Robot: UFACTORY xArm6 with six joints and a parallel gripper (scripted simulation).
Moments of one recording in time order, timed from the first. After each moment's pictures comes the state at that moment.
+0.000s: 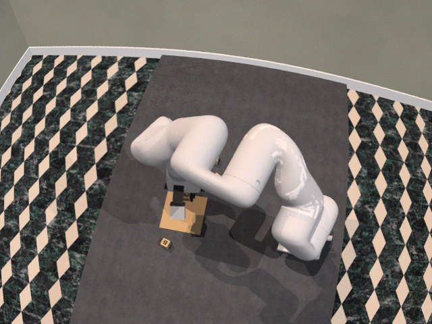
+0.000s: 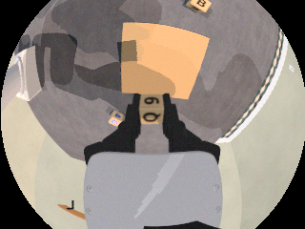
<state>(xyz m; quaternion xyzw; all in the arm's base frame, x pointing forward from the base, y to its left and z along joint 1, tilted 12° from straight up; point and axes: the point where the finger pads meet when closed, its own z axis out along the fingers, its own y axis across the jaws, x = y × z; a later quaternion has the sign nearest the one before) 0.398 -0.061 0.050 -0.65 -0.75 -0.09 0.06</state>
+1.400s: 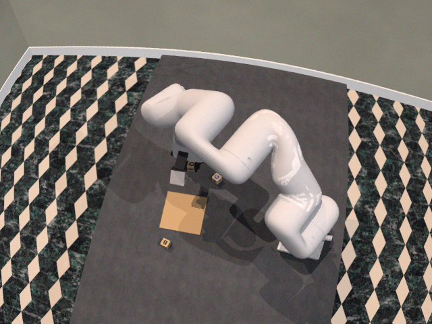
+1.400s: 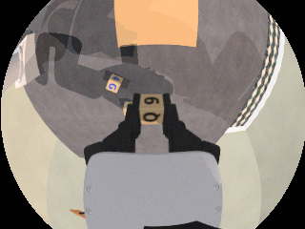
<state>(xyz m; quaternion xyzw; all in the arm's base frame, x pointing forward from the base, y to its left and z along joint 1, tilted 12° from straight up) 0.402 -0.163 0.047 -0.71 -0.70 -0.08 0.06</state>
